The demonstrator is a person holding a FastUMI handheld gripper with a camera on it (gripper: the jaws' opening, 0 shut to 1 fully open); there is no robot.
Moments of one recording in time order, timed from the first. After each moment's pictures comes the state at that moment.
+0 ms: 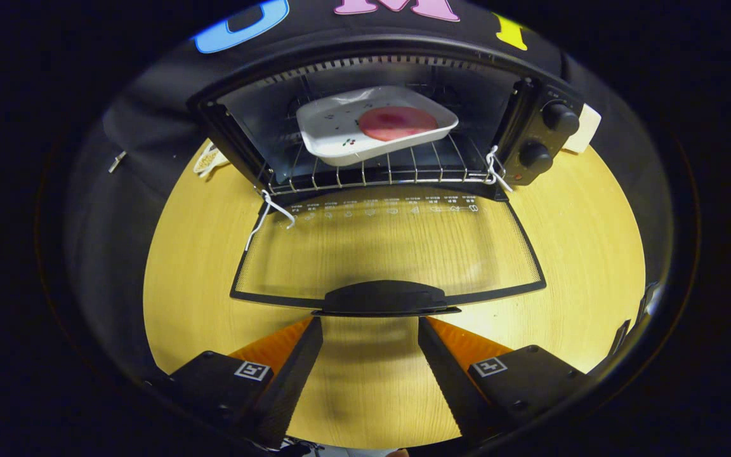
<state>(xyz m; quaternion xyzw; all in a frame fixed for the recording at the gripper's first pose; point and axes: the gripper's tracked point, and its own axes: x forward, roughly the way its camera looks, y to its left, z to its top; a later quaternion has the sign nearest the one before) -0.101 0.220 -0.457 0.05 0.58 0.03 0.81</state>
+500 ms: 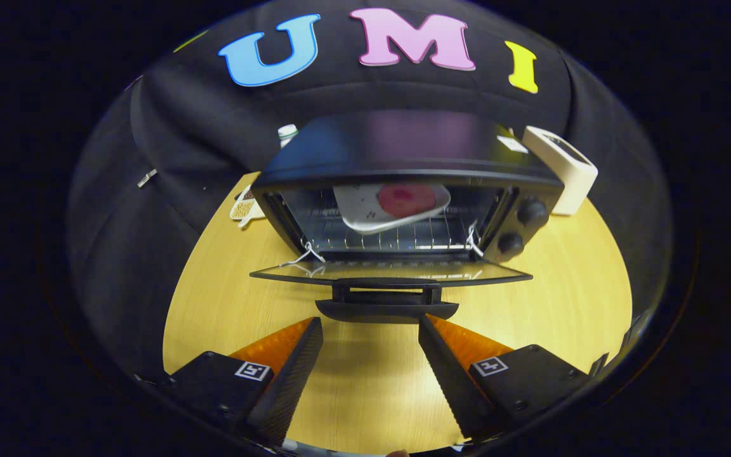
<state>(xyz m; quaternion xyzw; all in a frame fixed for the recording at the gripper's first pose) -0.070 0.219 -0.376 0.03 0.47 0.07 0.88</state>
